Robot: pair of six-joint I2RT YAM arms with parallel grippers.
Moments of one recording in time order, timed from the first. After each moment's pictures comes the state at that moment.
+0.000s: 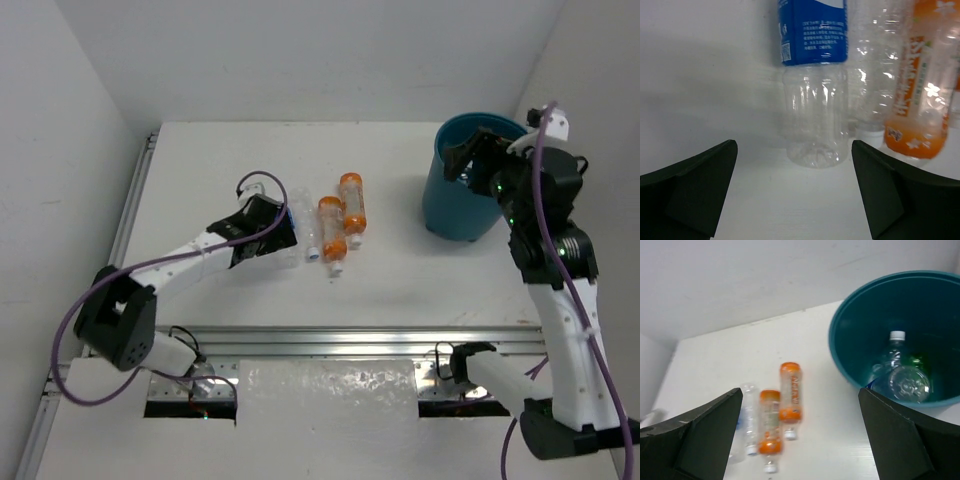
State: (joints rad) left arm -0.52 1.39 0.90 -0.39 -0.29 -0.73; right arm 0.13 1.01 1.36 -0.55 0.10 0.34
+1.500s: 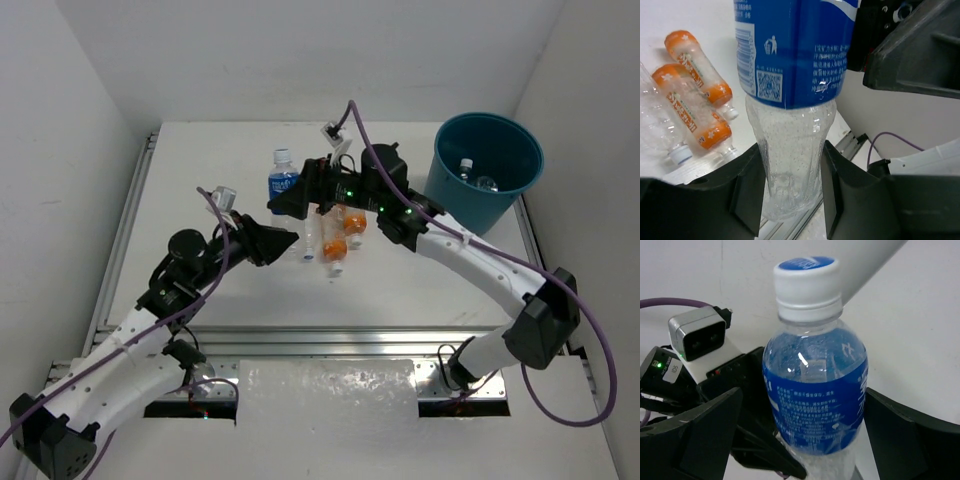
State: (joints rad) left arm -0.53 0.70 0.59 0.10 0.26 -0.66; right arm 0.71 1.45 1.25 0.09 -0.47 0.65
